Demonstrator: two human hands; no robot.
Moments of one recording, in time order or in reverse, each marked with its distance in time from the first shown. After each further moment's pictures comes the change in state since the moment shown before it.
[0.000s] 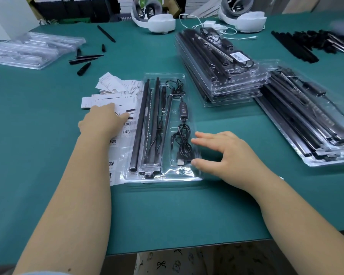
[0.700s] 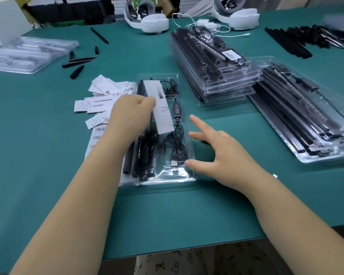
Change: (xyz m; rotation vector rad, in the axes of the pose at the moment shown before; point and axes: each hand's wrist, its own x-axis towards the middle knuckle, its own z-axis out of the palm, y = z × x) left_hand -0.065 0.067 -0.019 -0.725 -0.006 0.285; right_hand -0.001 0.003 0.000 0.071 -0.020 -0.001
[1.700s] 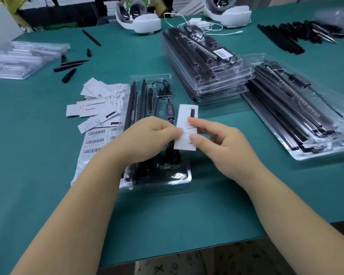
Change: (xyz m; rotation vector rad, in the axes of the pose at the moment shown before) left_hand -0.022 0.009 0.008 0.139 -0.574 0.151; right_hand 0.003 -0.001 -0.004 0.466 0.232 0.088
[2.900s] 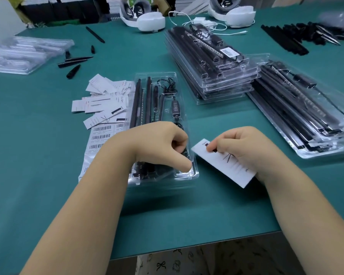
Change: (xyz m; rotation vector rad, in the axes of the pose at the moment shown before) left_hand -0.010 0.013 -0.007 0.299 -0.314 0.102; right_hand -0.002 -0.003 -0.022 -0.029 -0.071 0.317
